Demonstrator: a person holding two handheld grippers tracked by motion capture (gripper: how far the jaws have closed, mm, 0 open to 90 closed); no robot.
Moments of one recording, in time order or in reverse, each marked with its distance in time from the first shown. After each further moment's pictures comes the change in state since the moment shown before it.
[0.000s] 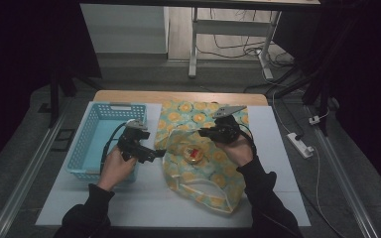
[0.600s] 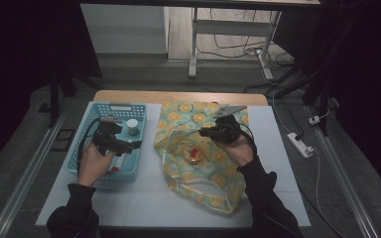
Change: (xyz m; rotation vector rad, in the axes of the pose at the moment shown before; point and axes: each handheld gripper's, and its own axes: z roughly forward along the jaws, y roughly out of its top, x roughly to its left) left arm 0.042 -0.021 -0.043 0.026 0.203 -0.090; right arm 0.000 0.000 -0.001 -0.004 -0.003 -0.002
